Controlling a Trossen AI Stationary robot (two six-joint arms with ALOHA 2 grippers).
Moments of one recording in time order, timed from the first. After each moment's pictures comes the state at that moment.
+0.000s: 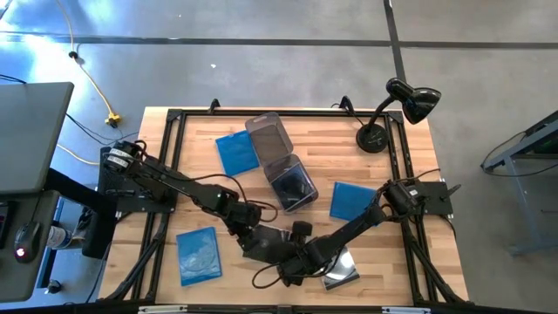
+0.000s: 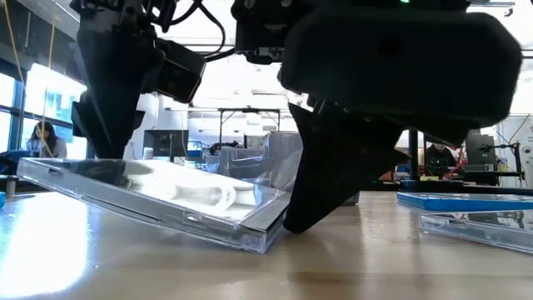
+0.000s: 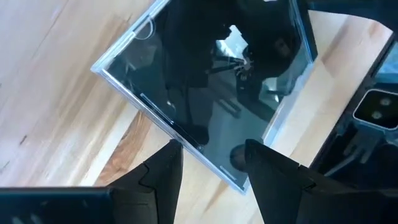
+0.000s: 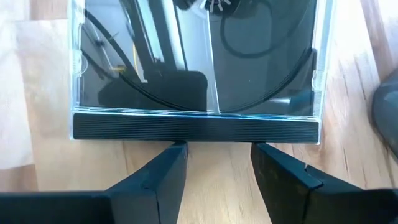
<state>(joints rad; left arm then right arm) -0.30 1.62 0.97 -0.38 0.25 -0.99 0.51 2.25 1.65 -0.68 0.47 0.62</state>
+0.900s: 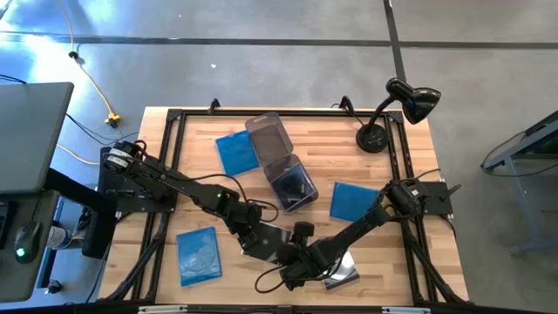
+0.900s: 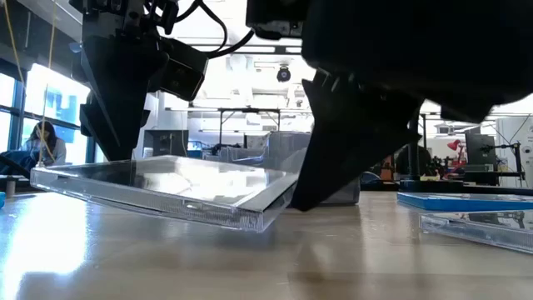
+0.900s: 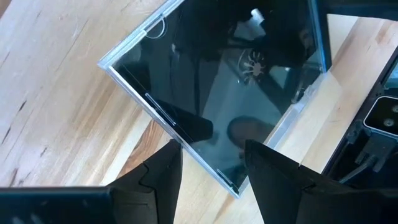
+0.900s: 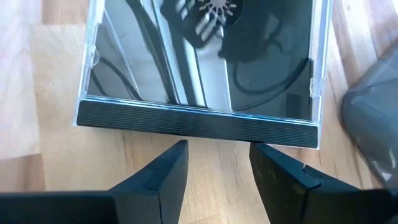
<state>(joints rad) -0.30 1.62 0.97 -0.39 0.20 -0.97 0.52 2.22 1.65 -0.70 0.56 0.60</state>
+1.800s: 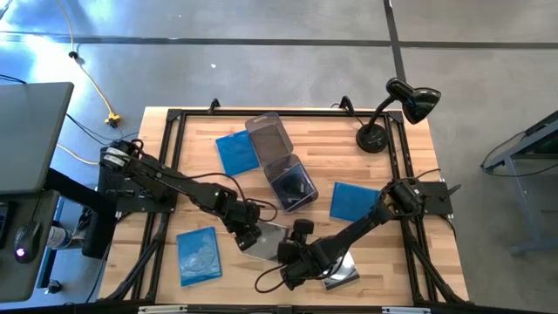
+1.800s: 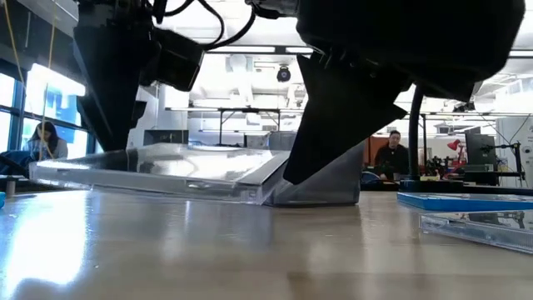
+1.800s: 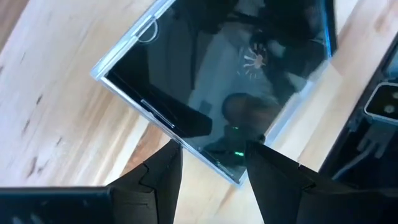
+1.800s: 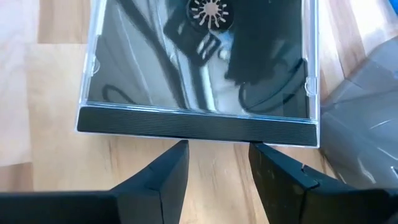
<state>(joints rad) -0.30 1.59 0.99 -0.46 0.19 -0.92 0.52 2.20 1.65 -0.71 0.61 0.56</state>
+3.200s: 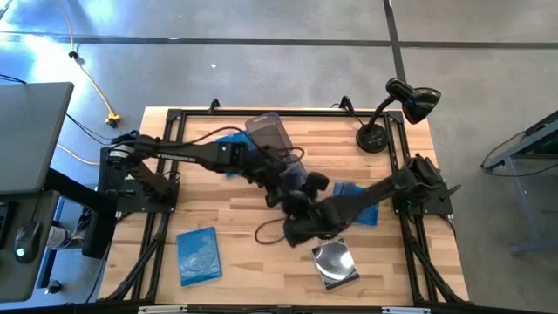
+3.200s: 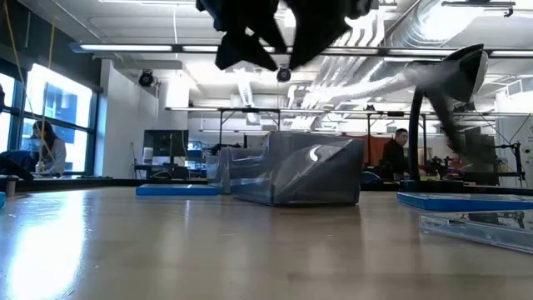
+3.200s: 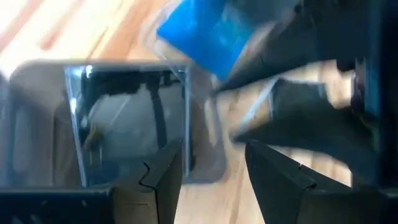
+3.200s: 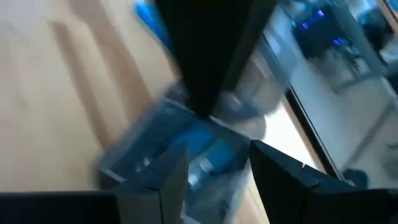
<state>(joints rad) 0.01 1.61 1.39 -0.55 0.04 -0.42 0.38 1.93 1.64 -1.03 0.89 0.61</state>
